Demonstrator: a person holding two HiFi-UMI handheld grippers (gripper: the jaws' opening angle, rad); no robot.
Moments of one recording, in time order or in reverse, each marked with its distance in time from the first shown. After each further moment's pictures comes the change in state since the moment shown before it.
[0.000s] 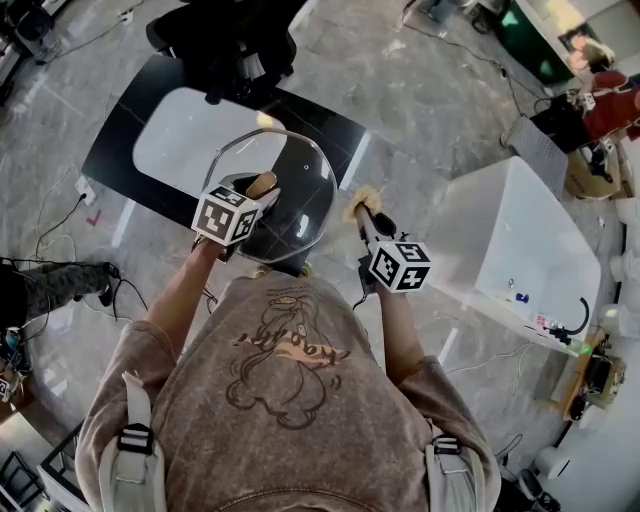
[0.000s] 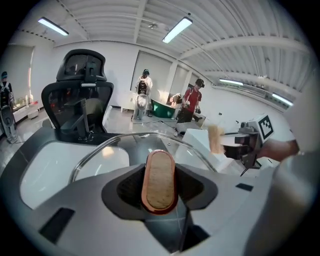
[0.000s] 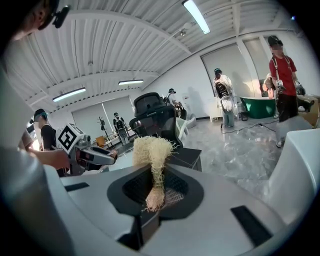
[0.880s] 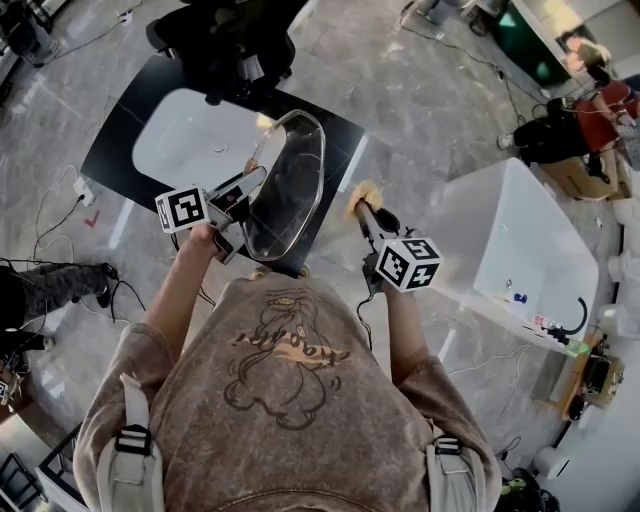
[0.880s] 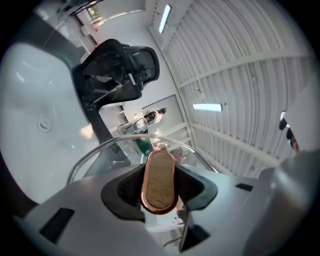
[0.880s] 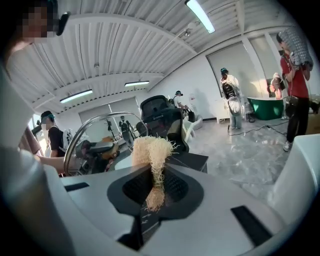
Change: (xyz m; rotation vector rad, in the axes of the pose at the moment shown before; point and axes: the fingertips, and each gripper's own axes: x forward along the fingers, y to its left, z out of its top) left arm -0.048 0.009 0.053 -0.811 -0.496 -0.487; right arm -0.004 0.015 0.026 -0.022 -0.003 0.076
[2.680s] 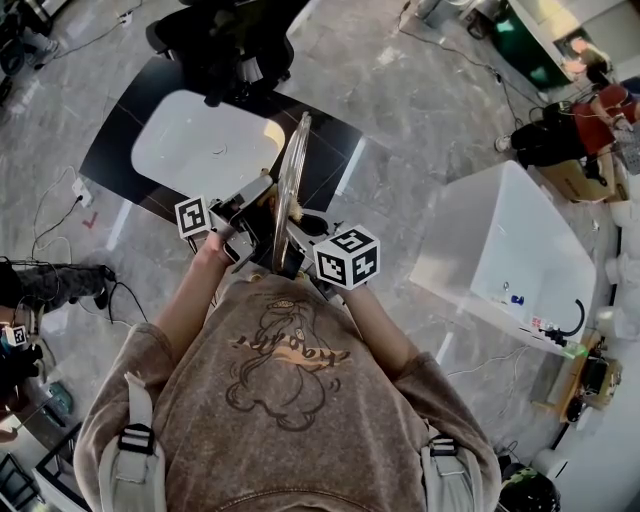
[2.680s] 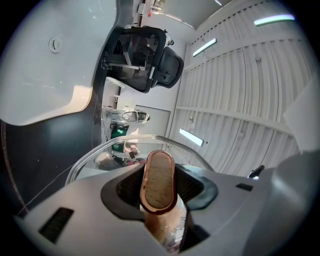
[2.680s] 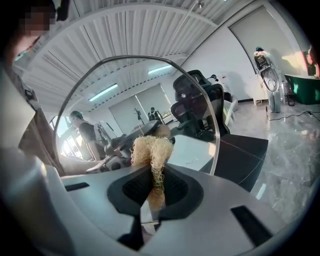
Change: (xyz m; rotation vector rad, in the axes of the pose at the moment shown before) left arm 0.014 -0.011 -0.026 -0.442 -0.108 -0.338; right arm 0.061 0.134 -0.041 -0.039 0.179 0.368
